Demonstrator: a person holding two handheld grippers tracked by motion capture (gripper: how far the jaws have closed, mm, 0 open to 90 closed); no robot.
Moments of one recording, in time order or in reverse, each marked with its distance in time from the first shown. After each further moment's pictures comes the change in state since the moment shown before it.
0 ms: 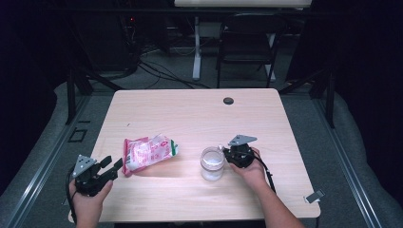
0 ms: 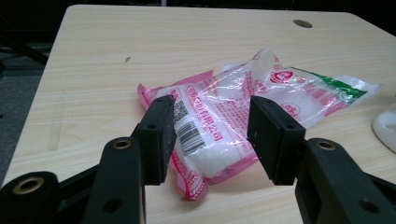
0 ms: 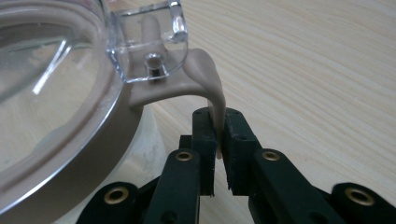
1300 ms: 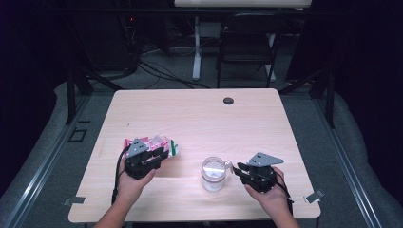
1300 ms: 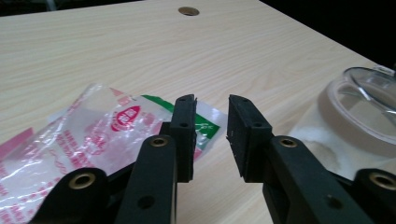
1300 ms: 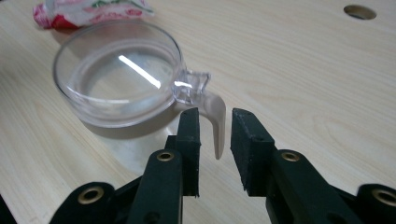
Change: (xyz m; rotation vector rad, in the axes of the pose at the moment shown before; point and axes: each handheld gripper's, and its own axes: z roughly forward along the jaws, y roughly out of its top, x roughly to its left) left arm -0.094 0.034 0.070 0.076 -0.334 0.173; right arm 0.046 -0.017 -0.106 -0.036 -0.057 0.057
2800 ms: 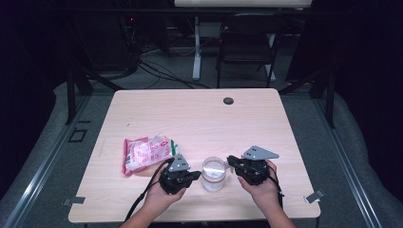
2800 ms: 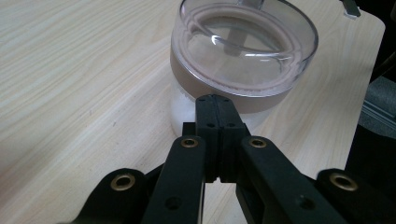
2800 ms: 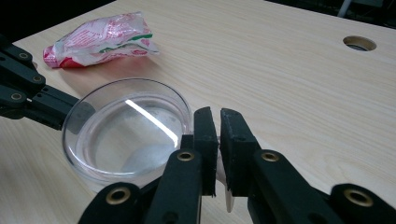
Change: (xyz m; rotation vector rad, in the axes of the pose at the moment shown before) left arm -0.084 -0.008 0.046 0.213 -0.222 0.192; right arm 0.006 0.020 0.014 -0.097 0.007 0.031
